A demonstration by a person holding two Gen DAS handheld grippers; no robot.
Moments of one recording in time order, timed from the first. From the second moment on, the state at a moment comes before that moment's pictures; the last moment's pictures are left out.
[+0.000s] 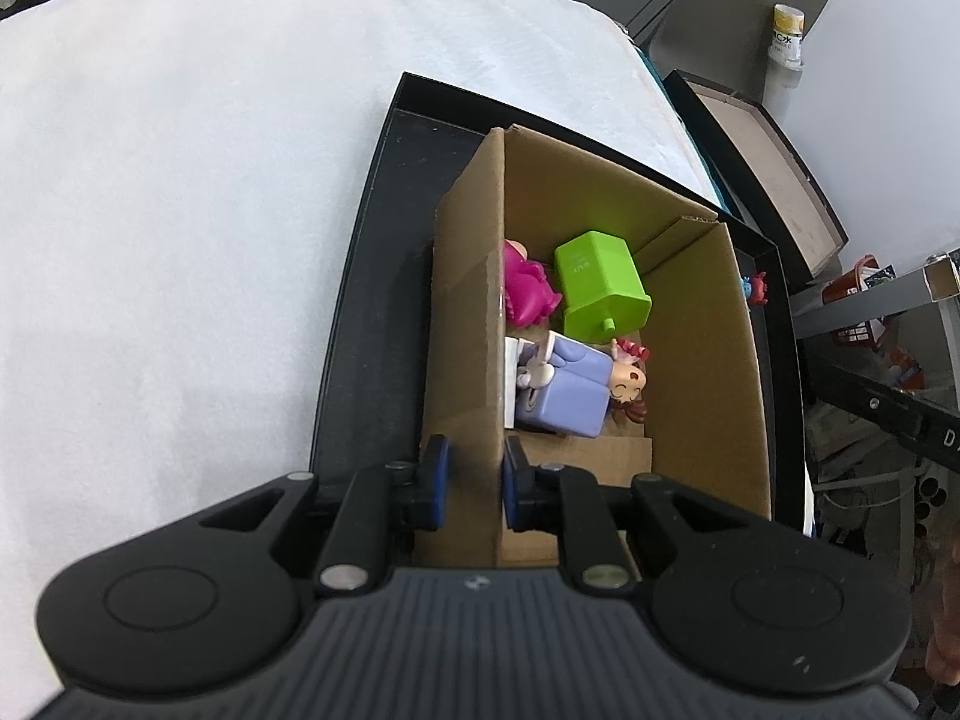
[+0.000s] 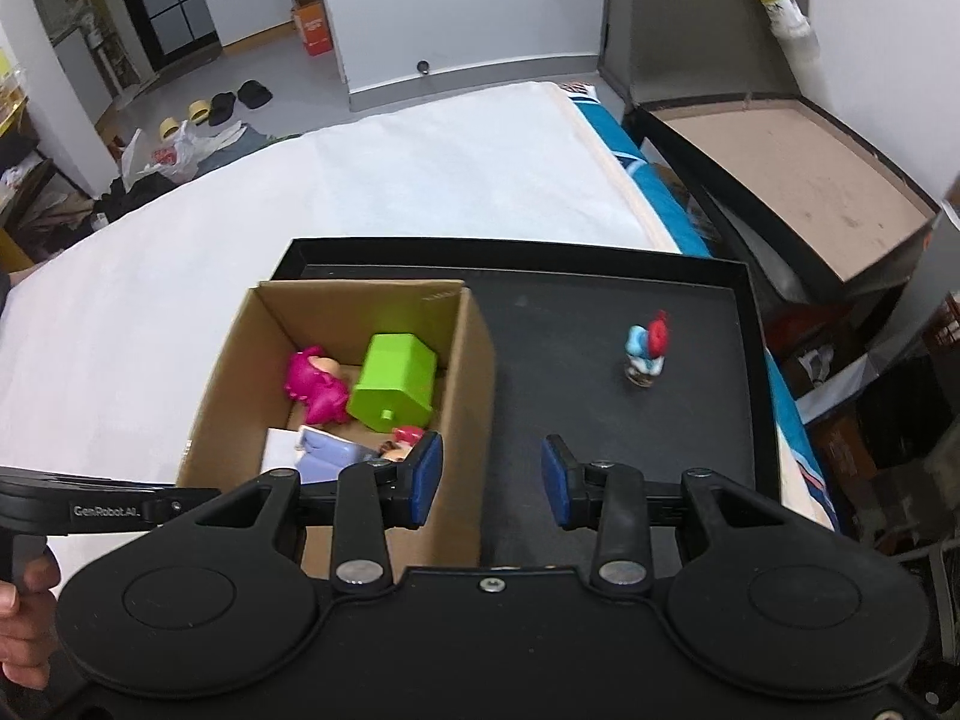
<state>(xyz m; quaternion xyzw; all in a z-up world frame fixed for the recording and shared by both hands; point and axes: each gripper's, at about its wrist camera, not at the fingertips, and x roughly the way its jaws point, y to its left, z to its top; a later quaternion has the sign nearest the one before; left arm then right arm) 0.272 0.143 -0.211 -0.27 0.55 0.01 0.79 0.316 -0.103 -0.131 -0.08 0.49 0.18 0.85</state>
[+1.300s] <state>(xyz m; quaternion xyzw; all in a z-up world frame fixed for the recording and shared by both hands) 0.277 0.125 -0.214 -0.21 0.57 0.03 0.80 0.372 -0.175 -0.210 -0.01 0.44 0.15 0.88</state>
